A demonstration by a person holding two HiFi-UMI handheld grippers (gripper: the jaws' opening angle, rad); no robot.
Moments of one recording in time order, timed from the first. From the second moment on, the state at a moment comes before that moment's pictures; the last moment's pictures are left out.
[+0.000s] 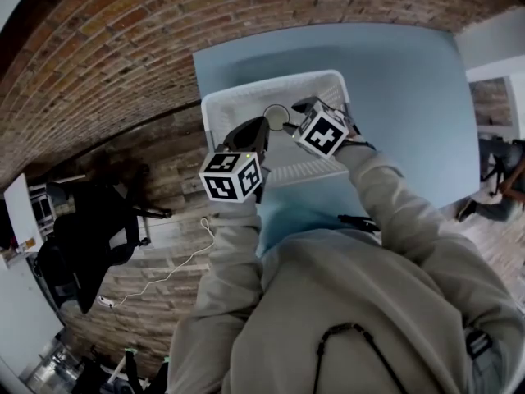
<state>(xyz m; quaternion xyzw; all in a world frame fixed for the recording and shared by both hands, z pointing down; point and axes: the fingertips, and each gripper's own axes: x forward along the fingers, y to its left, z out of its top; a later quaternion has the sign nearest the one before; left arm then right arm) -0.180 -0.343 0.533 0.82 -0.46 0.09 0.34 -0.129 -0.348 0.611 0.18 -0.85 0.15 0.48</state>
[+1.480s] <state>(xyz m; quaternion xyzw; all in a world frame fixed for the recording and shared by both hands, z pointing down) -0.115 -0.233 0.337 0.87 -0.46 0.00 0.19 -0.063 -0.256 0.335 0.29 -0.94 0.13 0.08</state>
